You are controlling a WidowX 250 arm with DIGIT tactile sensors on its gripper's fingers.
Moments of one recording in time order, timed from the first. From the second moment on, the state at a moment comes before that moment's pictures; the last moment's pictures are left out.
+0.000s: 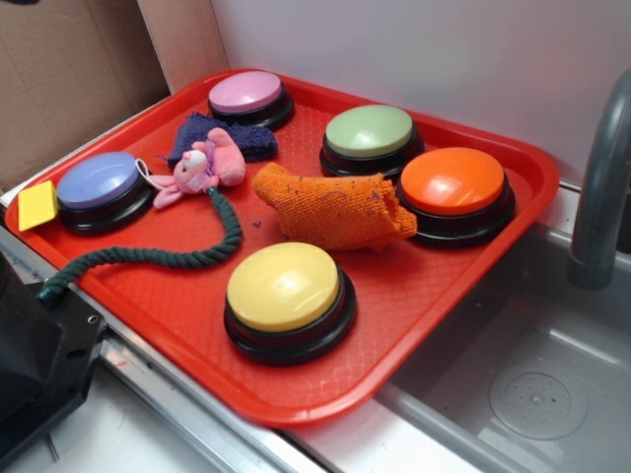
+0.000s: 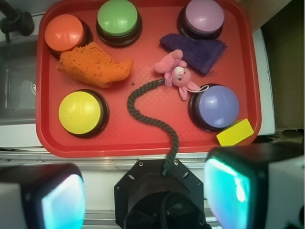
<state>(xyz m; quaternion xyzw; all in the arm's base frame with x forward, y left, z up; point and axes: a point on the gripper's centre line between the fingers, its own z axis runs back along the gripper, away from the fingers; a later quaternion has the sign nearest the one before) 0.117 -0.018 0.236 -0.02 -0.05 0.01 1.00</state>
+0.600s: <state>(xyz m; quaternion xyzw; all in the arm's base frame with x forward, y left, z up) 0.129 -0.025 0.224 0.01 -0.06 -0.03 1.00</state>
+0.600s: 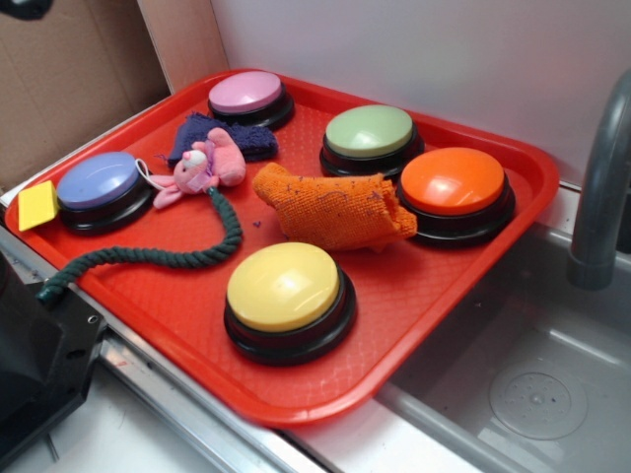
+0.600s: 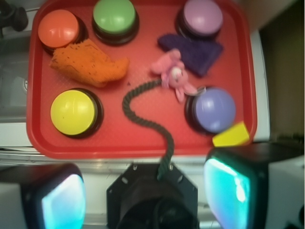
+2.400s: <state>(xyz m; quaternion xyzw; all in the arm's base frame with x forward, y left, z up) 0.243 -0.105 0.037 -0.06 -0.12 -0.26 0.96</state>
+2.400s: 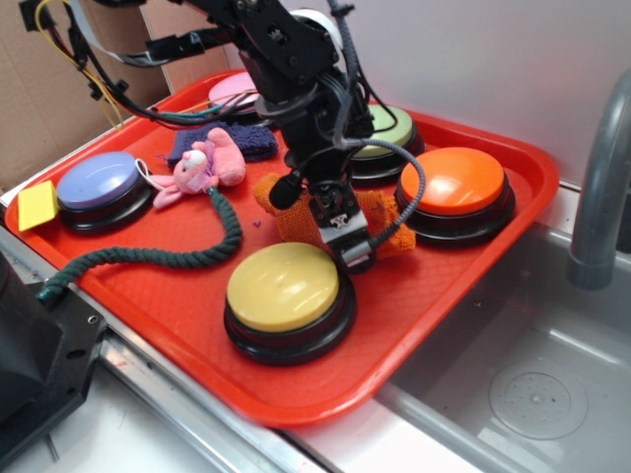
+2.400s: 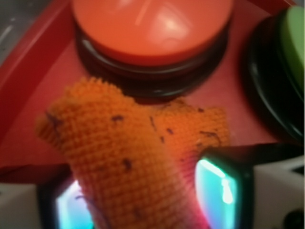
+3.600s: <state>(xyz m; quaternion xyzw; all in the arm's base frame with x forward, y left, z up) 0.199 0.002 0.139 0.00 -0.05 -0.07 1.00</state>
